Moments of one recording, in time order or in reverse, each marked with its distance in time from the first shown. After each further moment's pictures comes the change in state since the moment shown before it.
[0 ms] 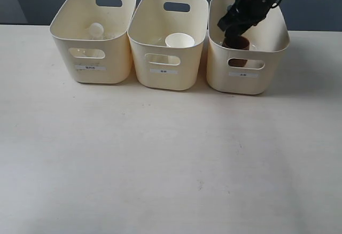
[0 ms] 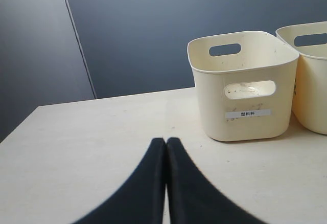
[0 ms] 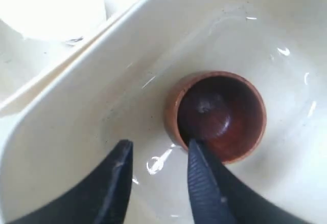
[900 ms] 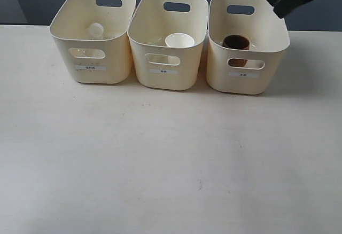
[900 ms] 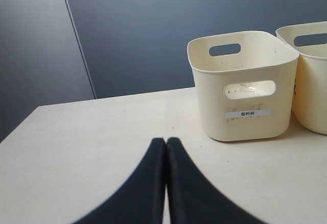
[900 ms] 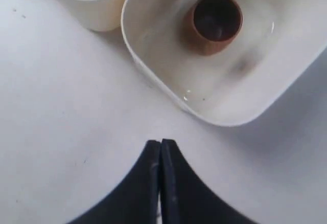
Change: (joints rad) left arm 0.000 0.000 0.000 0.000 0.000 0.000; right arm 0.000 -0.585 0.421 -0.060 0.088 0.079
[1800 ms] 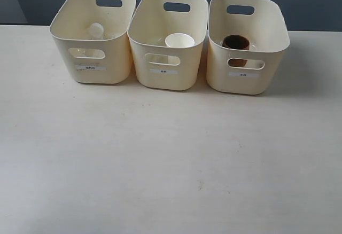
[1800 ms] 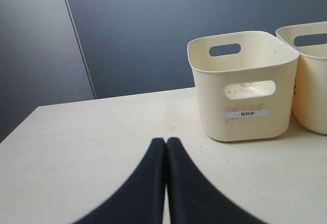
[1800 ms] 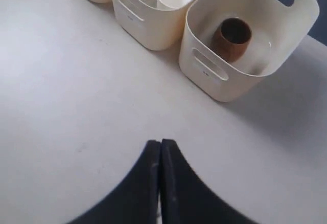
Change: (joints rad) left arm 0.000 0.000 0.000 0.000 0.000 0.000; right arm 0.000 -0.747 0.405 0.140 0.004 0.041
